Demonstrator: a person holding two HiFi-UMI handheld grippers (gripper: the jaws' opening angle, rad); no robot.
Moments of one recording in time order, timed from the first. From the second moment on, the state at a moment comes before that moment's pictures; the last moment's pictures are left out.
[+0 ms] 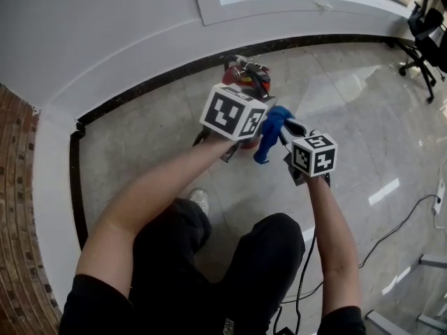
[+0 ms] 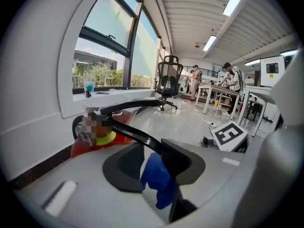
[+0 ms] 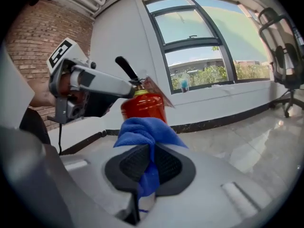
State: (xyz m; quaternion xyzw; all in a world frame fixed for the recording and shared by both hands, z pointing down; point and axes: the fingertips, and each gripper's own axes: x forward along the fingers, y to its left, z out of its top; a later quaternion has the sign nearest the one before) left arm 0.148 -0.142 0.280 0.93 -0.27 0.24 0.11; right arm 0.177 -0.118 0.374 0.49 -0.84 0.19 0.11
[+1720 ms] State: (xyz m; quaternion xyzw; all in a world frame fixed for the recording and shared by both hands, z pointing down) left arm -0.107 -0.224 0.276 0.83 -0.43 0.33 0.06; right arm 0.017 -0.146 0.333 0.39 -0.91 0.16 0.03
